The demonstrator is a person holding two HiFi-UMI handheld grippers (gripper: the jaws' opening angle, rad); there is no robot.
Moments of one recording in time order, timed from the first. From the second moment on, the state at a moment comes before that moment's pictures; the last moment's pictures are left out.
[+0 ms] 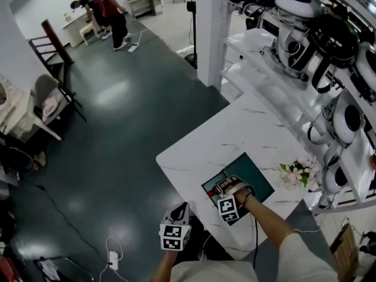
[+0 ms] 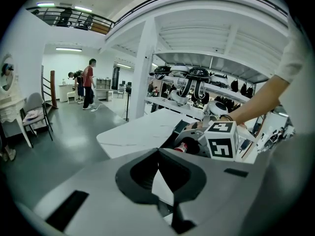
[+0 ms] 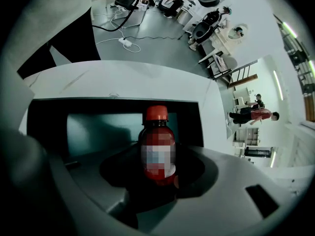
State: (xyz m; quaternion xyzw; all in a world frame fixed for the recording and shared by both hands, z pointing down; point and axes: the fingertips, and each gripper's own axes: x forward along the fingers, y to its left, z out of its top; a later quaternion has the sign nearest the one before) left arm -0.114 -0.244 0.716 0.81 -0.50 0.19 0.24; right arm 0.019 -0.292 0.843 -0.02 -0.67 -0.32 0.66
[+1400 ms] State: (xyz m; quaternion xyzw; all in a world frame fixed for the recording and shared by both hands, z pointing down) left arm -0.082 -0.242 0.690 0.83 -0.49 0.18 0.22; right arm 0.052 -0.295 0.737 0.43 -0.83 0.15 0.32
